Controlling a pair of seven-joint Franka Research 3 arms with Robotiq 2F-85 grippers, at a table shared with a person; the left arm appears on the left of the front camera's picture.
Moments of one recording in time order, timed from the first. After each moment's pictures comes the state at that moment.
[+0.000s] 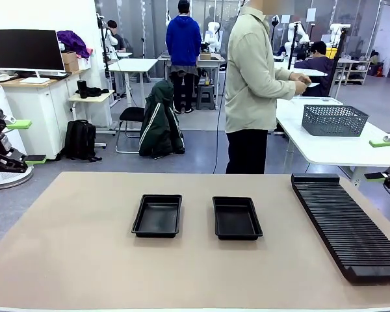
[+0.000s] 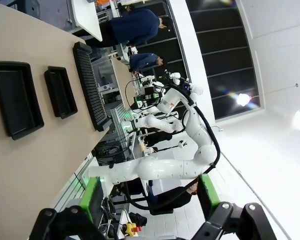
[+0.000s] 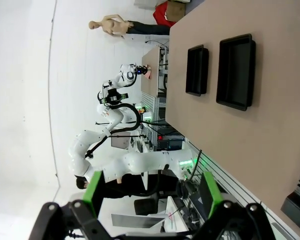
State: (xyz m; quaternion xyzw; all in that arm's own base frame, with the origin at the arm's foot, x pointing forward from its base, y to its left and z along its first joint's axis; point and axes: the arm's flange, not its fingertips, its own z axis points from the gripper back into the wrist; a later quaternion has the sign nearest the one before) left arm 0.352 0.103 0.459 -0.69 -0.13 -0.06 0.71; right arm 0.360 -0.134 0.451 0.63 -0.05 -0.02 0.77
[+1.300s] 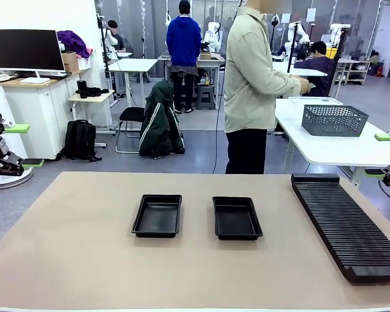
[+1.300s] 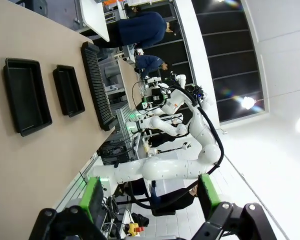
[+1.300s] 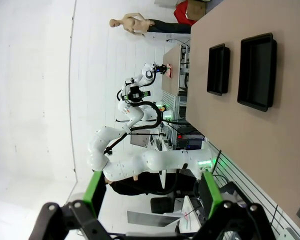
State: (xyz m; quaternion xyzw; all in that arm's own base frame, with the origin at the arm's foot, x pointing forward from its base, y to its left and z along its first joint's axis) left arm 0.352 0.112 0.453 -0.68 -0.13 -0.05 0.72; right arm 0.359 -0.133 0.449 0.67 -0.05 -0.02 0.74
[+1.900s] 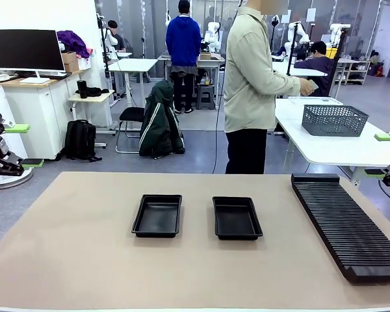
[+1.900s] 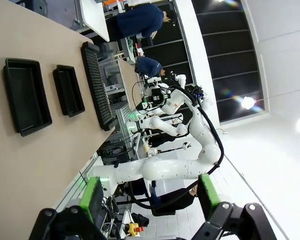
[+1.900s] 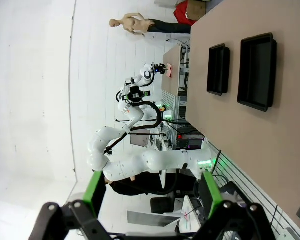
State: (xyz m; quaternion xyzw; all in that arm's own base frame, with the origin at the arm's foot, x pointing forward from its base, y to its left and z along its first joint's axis) left arm 0.352 0.112 0.453 -0.68 -0.13 -0.05 0.72; right arm 0.359 -0.133 0.449 0.67 -0.05 -0.02 0.74
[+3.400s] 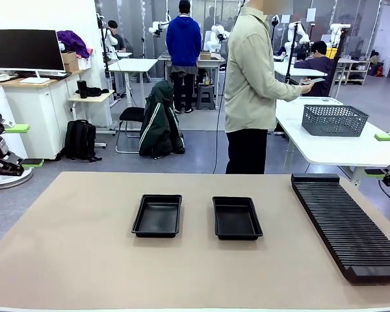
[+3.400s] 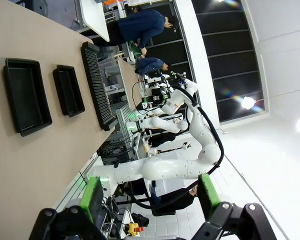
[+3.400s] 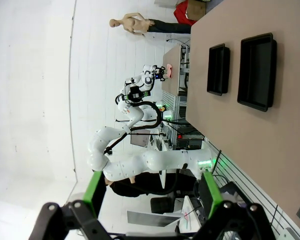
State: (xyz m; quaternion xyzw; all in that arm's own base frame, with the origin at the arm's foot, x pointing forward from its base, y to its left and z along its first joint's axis) left arm 0.352 0.112 0.453 -0.68 -0.13 -0.05 0.72; right arm 0.359 -0.133 0.449 0.67 -0.05 -0.02 0.74
